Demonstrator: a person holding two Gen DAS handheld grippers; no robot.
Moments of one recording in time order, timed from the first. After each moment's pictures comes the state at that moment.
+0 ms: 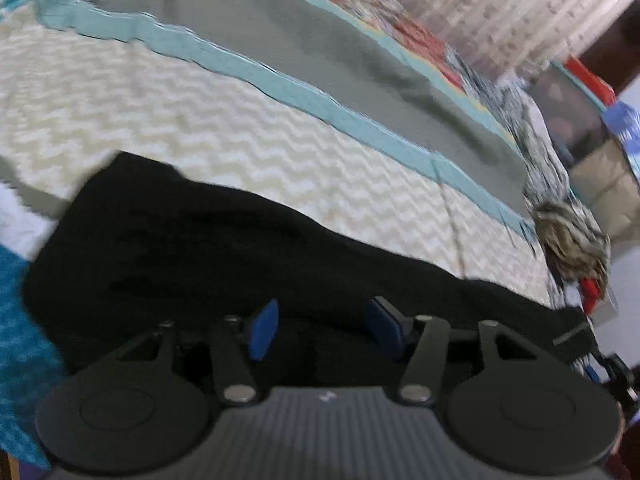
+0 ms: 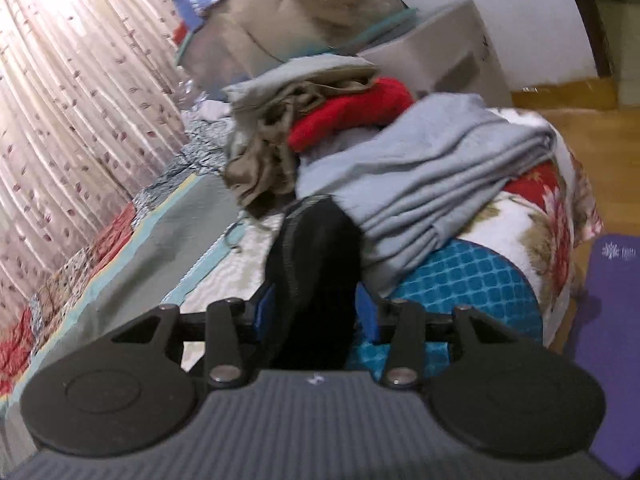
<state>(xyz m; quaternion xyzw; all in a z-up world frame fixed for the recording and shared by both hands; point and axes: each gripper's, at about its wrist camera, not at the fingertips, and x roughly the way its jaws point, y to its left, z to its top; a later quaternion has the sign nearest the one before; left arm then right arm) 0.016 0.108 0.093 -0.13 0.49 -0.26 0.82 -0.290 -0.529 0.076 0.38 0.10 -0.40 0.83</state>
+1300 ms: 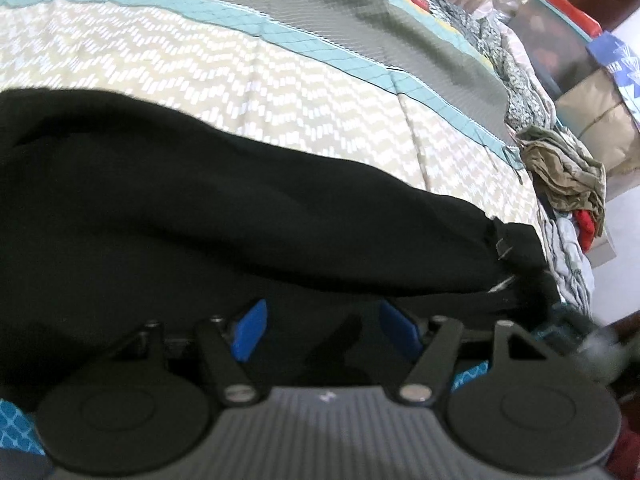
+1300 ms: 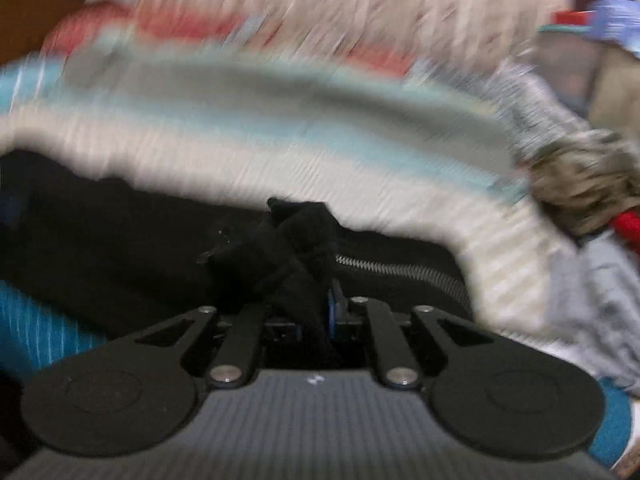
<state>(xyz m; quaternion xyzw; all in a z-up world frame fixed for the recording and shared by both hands) -0.015 0.043 0.063 -0.10 0.54 -0.30 0.78 -0.190 -0.299 0.088 -0.05 0.34 -0.07 0.94</state>
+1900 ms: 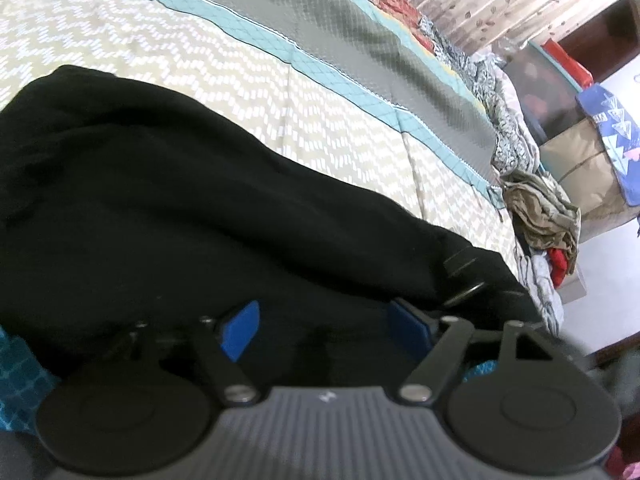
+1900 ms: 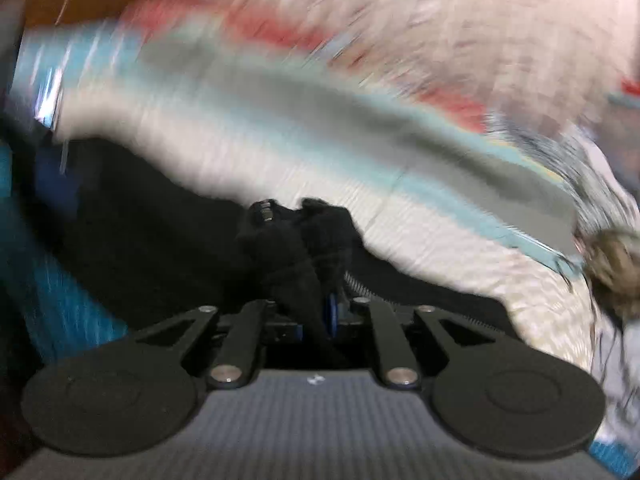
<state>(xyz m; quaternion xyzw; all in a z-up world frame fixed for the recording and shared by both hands) -0.018 0.096 0.067 -0.17 0.51 -0.30 0.78 -0.175 -0.208 0.096 -0.15 0.33 0.03 0.93</state>
